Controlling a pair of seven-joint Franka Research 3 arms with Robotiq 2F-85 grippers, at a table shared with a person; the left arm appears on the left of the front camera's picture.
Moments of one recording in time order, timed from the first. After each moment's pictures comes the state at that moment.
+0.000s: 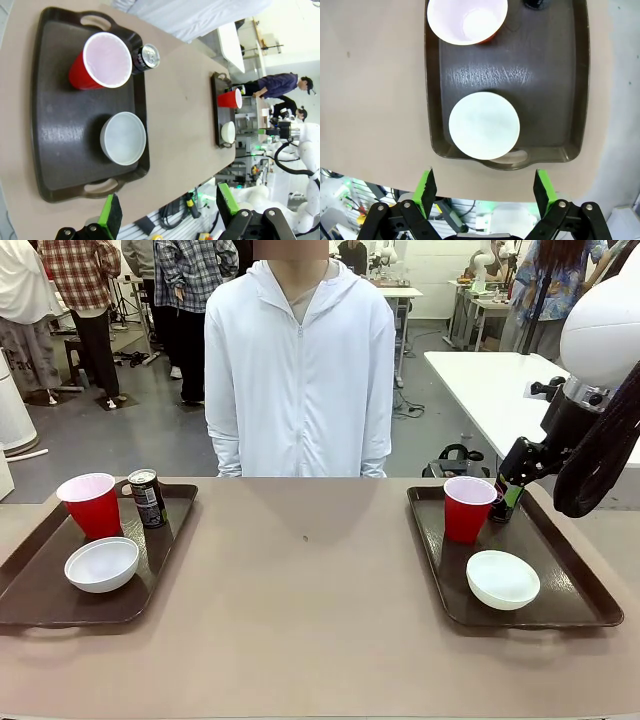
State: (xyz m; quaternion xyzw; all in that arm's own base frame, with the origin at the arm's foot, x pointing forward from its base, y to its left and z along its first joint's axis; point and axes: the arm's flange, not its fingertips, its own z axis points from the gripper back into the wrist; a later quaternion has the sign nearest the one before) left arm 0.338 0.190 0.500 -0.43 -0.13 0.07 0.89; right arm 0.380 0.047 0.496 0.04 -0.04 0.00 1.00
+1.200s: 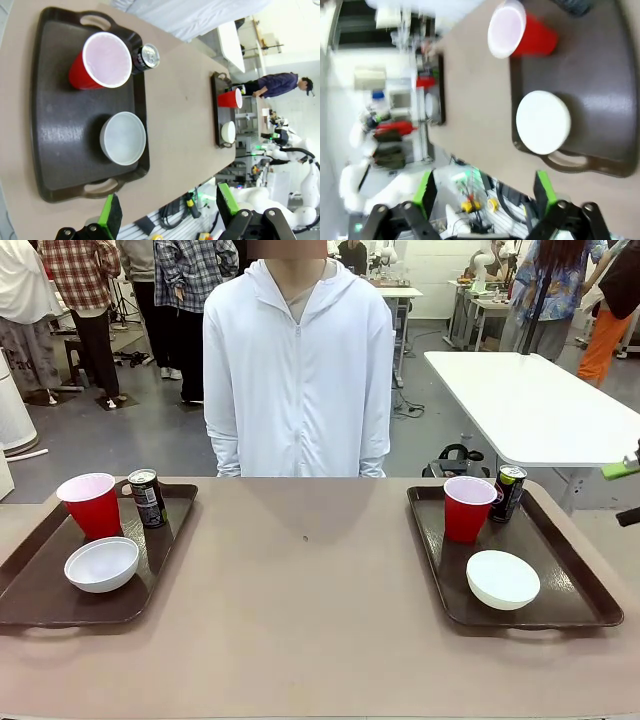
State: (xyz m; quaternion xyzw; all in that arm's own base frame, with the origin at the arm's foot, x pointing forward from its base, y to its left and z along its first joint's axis) left arm 0.338 0.190 0.500 -0.43 -0.13 0.07 0.89; right arm 0.328 -0.143 0.451 0.47 -0.09 -0.05 0.88
